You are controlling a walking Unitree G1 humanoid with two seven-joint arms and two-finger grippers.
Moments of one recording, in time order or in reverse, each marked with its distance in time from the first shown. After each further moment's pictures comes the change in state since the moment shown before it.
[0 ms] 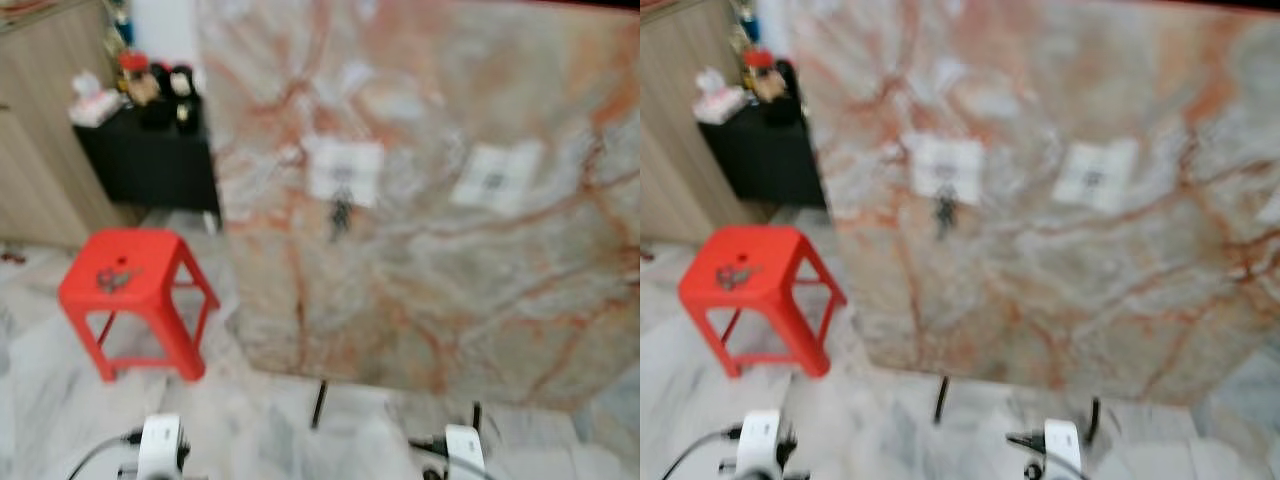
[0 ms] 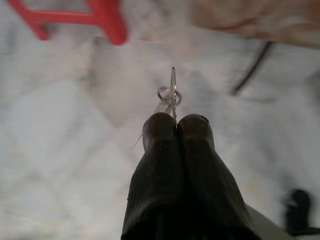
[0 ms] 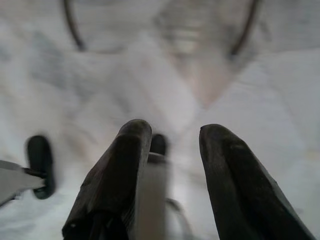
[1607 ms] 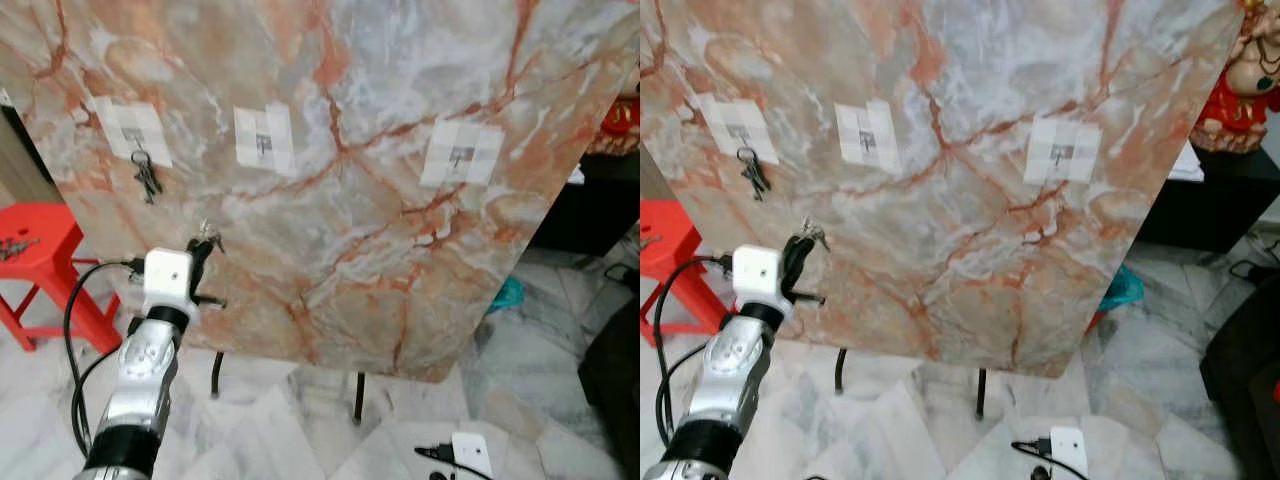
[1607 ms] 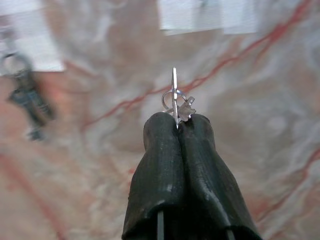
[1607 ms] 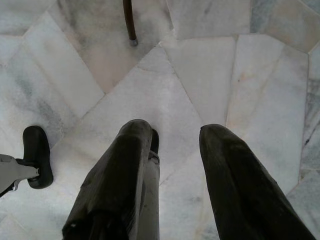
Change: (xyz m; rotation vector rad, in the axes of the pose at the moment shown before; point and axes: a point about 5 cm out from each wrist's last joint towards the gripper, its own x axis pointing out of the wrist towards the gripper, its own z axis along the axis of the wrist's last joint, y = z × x) left arm -0.045 -0.020 0.232 0.218 -0.968 -0.195; right arm 0.000 0.005 0.001 -0.015 -0.020 0.024
